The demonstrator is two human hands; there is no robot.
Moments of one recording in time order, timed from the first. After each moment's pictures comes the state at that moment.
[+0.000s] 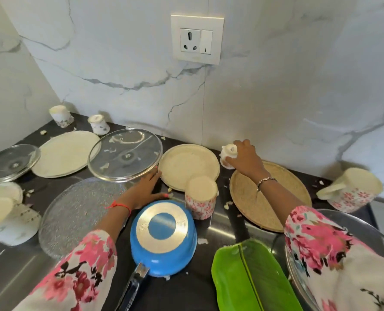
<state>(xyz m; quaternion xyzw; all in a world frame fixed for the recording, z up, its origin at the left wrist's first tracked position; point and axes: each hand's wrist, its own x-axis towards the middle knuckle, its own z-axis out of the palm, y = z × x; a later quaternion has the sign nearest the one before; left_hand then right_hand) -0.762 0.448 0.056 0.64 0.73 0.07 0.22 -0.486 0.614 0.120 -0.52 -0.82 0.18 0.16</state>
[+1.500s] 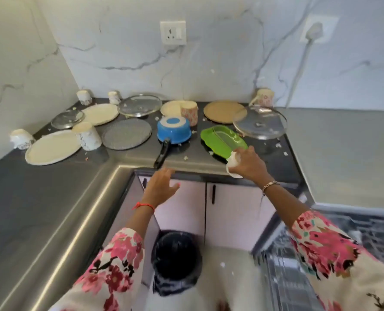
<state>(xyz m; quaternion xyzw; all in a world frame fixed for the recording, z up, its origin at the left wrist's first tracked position) -0.585 0.027 0.095 0.68 0.69 0.22 0.11 -0.323 0.103 0.153 -0.62 -0.74 0.19 0.17</state>
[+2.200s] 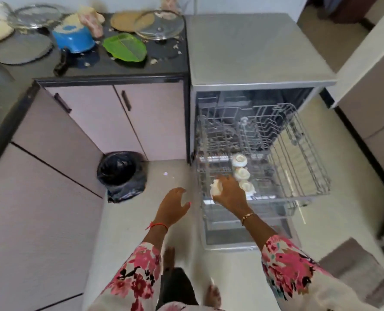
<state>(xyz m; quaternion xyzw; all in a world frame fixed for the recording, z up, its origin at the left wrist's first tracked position) -0.203 -0.328 -0.048 0.70 0.63 0.13 0.32 -0.002 -0.307 -0.009 -0.69 -0.66 0.28 0.08</state>
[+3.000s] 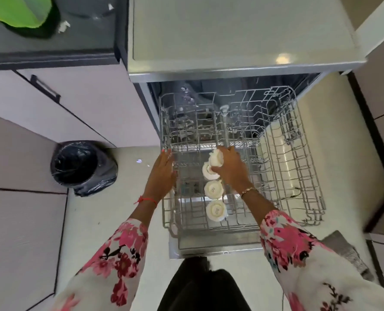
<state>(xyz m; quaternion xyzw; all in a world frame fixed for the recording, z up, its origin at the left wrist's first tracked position) -0.073 -0.111 -0.106 0.78 0.58 0.09 0.22 0.147 -0.086 -0.093 -0.71 -0.63 0.32 0.09</state>
